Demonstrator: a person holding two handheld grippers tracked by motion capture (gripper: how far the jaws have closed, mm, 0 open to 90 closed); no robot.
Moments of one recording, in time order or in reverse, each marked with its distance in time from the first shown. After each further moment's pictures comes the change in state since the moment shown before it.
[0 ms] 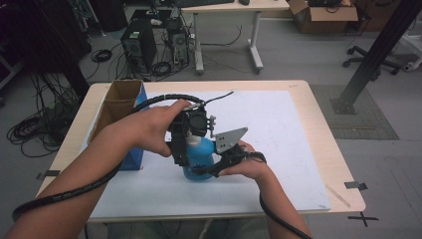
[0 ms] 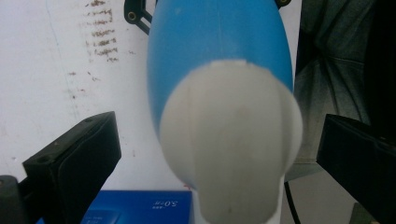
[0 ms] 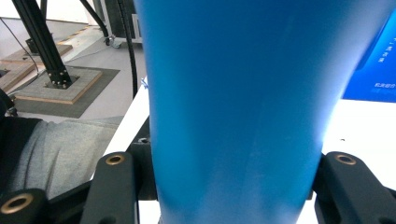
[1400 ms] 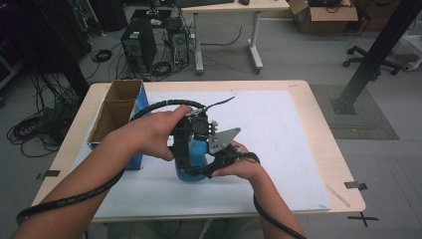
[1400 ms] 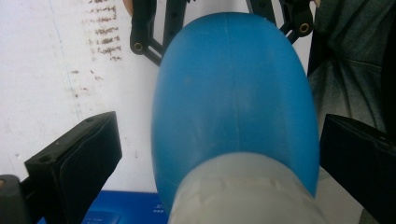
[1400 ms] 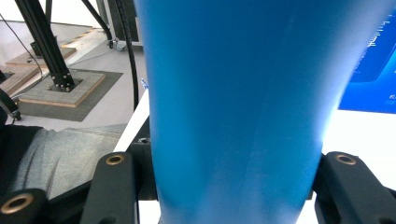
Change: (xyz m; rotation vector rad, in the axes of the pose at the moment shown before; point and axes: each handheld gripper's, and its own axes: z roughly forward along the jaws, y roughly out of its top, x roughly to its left) left arm -0.005 0.004 0.012 0.016 0.038 -0.015; right arm 0.002 0.008 0.014 -0.005 0.010 0.006
